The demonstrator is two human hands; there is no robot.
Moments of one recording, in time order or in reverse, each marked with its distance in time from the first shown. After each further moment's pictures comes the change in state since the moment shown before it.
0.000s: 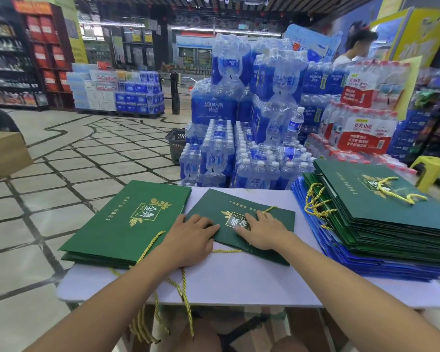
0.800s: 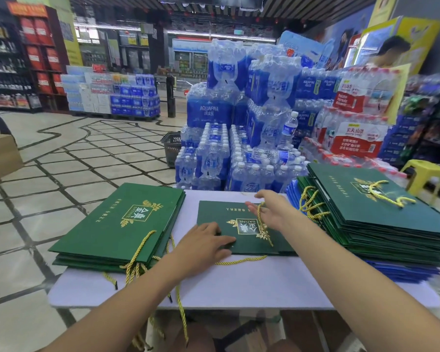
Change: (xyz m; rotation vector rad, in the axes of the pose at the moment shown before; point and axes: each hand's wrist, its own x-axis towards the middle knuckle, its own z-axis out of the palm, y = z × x) left_hand 0.009 0.030 -0.008 -0.256 -0.014 0.067; right_hand 0.001 0.003 -0.064 1.953 0.164 0.252
